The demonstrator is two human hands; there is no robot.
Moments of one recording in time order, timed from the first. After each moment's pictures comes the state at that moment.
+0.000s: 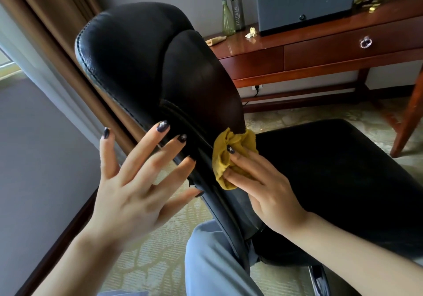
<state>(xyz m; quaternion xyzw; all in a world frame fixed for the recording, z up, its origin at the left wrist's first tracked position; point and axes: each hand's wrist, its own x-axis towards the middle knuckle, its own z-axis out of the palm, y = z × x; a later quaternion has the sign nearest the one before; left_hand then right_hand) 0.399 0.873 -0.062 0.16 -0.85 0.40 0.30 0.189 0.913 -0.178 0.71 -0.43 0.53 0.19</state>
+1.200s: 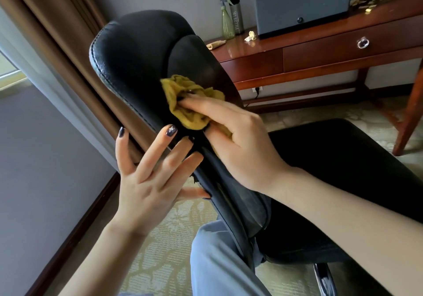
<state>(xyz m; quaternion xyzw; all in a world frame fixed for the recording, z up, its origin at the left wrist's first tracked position) 0.390 0.852 -0.076 0.13 -0.80 0.47 0.35 0.216 0.908 -0.069 0.67 -0.38 0.63 -0.04</state>
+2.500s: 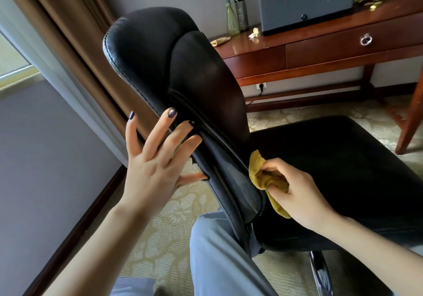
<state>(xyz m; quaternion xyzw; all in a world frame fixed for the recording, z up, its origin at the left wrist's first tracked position) 0.392 0.868 -0.074 0.19 -0.84 0.40 0.31 0.165 0.978 -0.182 0.60 -0.56 0.52 -0.21</state>
